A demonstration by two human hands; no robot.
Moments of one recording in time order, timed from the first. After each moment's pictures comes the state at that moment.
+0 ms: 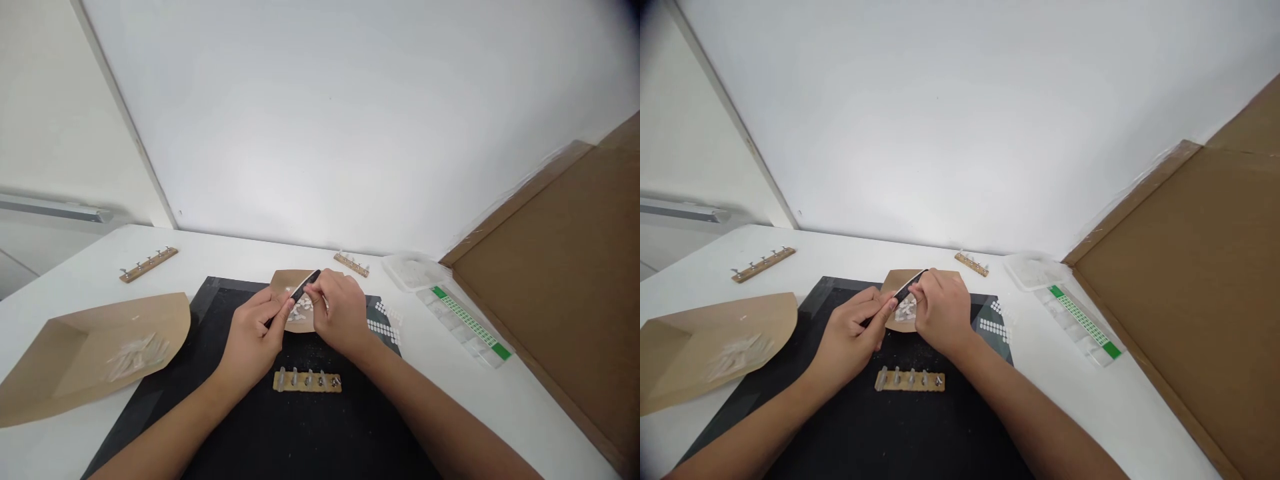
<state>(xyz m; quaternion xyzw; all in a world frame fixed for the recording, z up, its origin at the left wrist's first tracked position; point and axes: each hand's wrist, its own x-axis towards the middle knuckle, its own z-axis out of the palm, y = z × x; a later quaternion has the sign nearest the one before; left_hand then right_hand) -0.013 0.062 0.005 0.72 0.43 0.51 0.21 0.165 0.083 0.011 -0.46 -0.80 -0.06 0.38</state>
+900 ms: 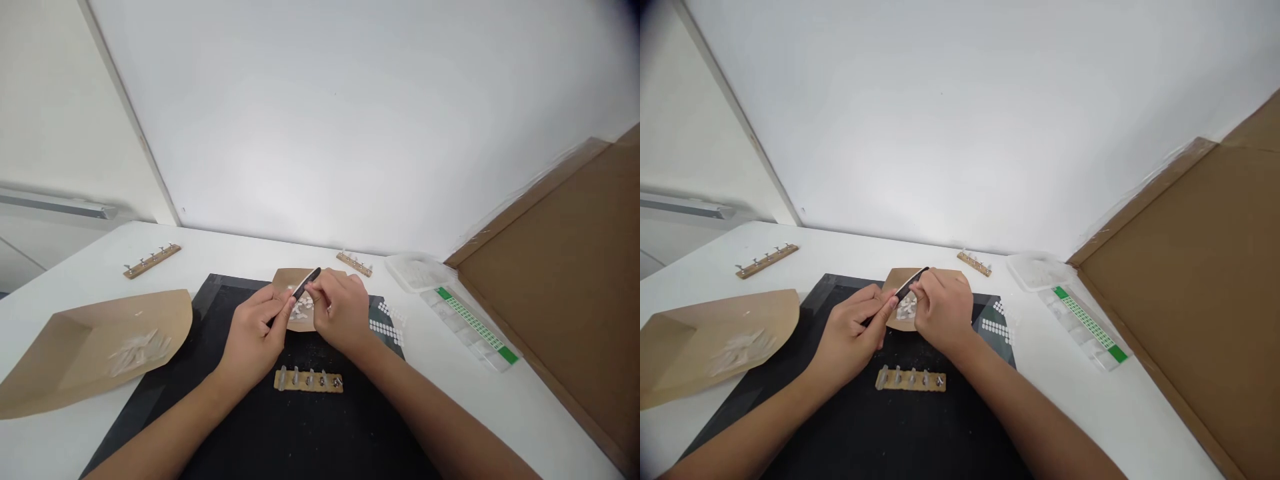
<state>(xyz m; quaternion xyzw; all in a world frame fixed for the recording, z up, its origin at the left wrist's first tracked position) -0.014 0.060 0.005 0.73 0.43 0.50 0.20 0.164 0.082 0.012 -0.47 -0.79 -0.04 0.38</state>
